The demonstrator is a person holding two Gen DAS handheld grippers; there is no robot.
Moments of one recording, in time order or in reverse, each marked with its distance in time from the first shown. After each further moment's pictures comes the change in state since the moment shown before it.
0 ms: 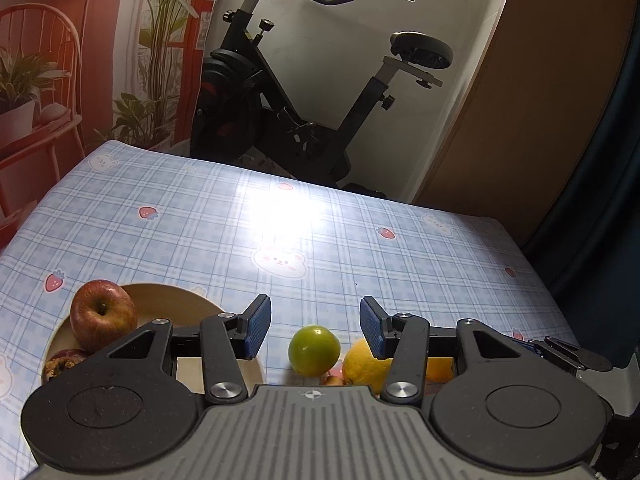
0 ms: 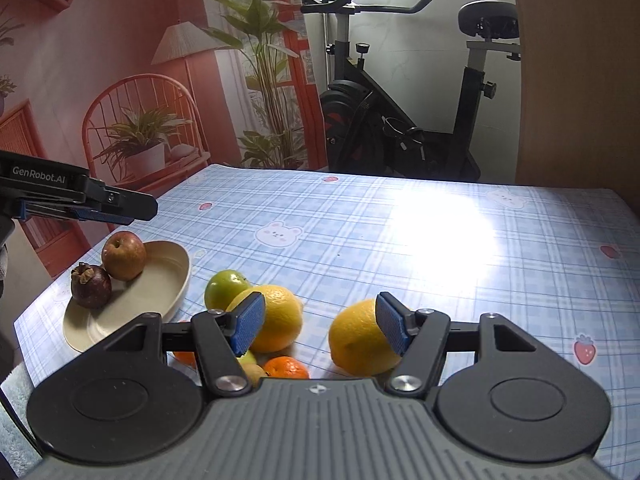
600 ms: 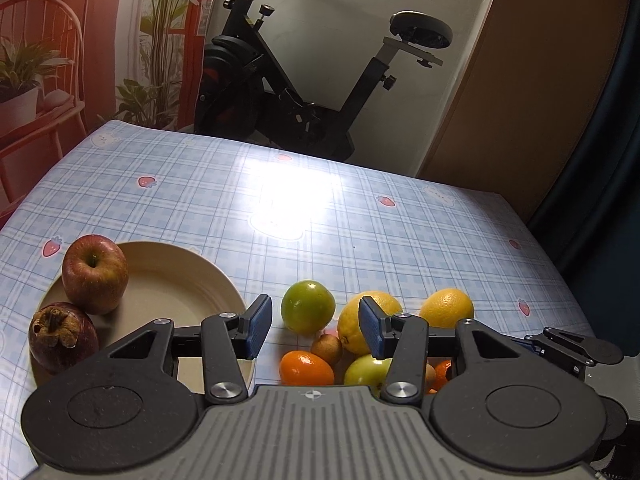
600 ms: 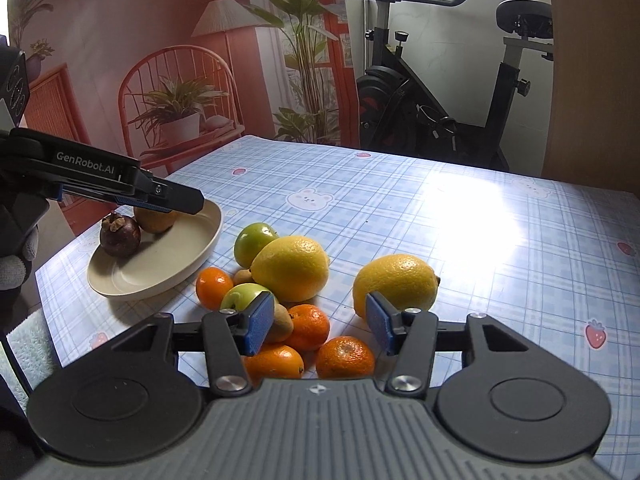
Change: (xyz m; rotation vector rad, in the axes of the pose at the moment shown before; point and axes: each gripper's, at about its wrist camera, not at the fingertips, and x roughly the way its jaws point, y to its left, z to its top) left arm -0.004 -0.011 -0.029 0.016 0.036 0.028; right arm -0.005 0.018 -0.021 -0.098 0.054 0.104
